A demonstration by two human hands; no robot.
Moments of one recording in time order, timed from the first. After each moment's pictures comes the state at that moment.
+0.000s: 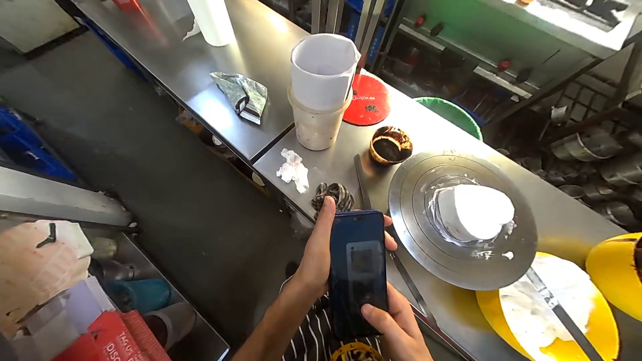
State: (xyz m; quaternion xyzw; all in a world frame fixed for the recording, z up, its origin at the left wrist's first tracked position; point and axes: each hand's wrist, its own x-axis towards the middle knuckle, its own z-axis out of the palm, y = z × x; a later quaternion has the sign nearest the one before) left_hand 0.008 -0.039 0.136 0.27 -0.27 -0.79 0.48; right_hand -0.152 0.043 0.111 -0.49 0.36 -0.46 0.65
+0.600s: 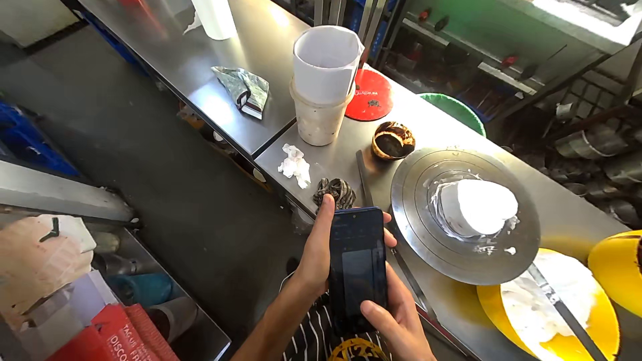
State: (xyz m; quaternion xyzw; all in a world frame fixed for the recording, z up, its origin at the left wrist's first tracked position) left_hand 0.010 -0.031 0.136 0.28 -0.27 -0.78 0.48; right_hand -0.144 0.041 0.116 -0.53 0.40 -0.46 0.59
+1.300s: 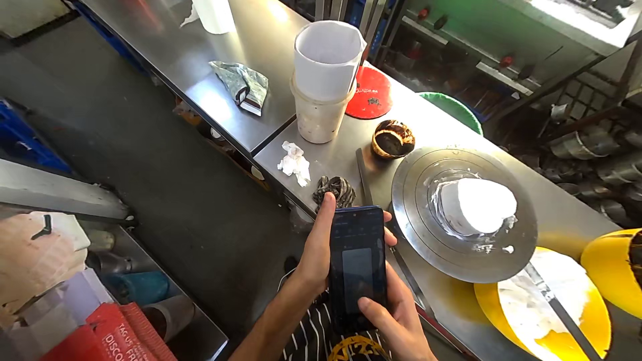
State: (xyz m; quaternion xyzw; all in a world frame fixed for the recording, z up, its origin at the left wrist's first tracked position) left_hand 0.013 -0.032 0.134 0.28 -0.27 -0.79 0.48; right_hand -0.144 0.041 0.114 -0.53 0.41 -0.45 0.59
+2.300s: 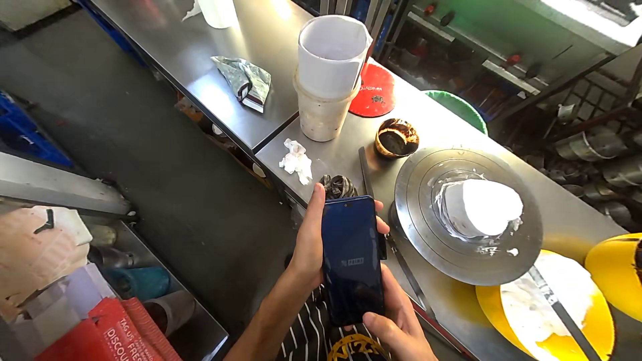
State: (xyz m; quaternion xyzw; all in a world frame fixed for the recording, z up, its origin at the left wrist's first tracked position) left_hand 0.021 -0.038 0.136 0.27 -0.23 -0.78 0.51; right_hand -0.149 0.043 0.114 -0.49 0.33 -0.43 0.68
